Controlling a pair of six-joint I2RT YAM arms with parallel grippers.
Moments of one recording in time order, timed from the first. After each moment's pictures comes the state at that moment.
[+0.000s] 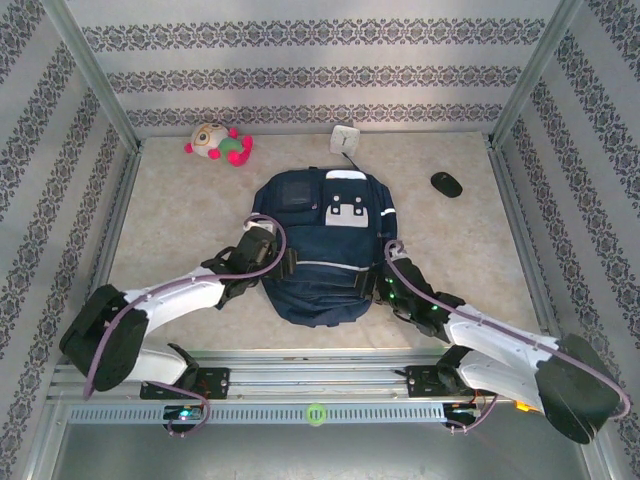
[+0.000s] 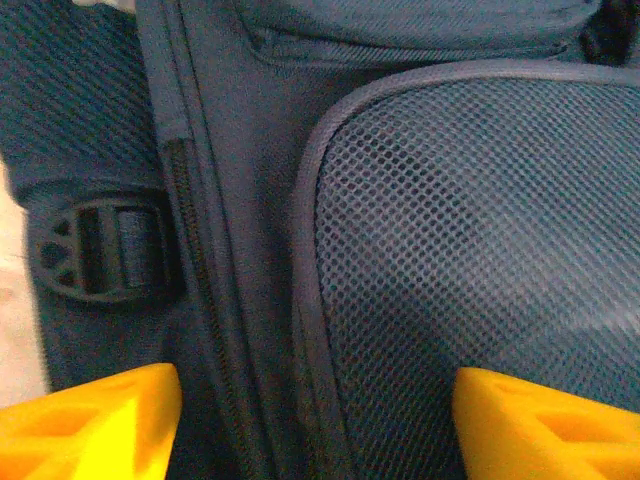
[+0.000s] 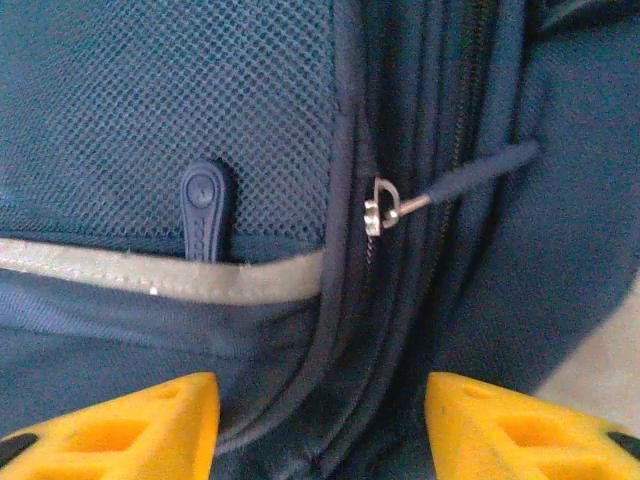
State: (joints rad) left arm -0.61 1.34 0.67 -0.12 -0.15 -0.54; right arm 0.69 0.97 0.34 -0.09 0.04 0.79
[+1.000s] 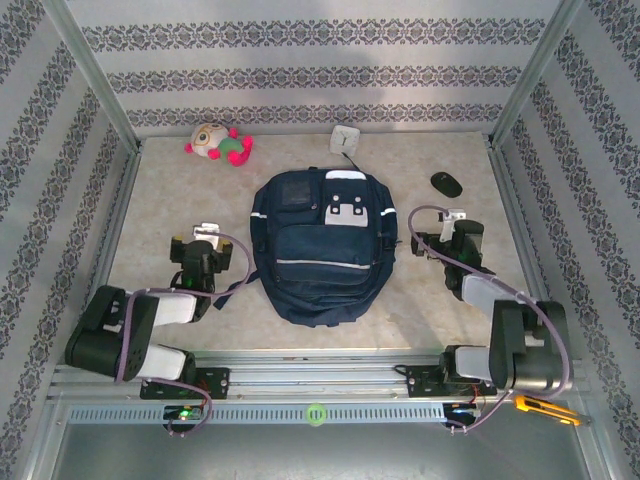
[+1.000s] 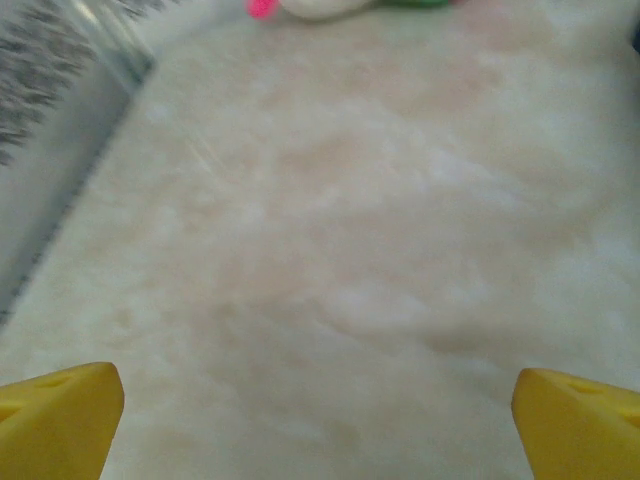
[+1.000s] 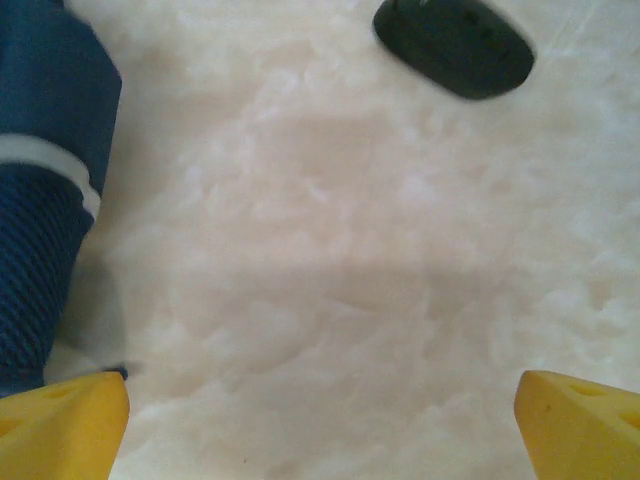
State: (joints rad) left arm -0.17 1.40 0.26 0.68 -0.41 0.17; right arm -0.06 1.32 0.41 0.31 -0.09 0.00
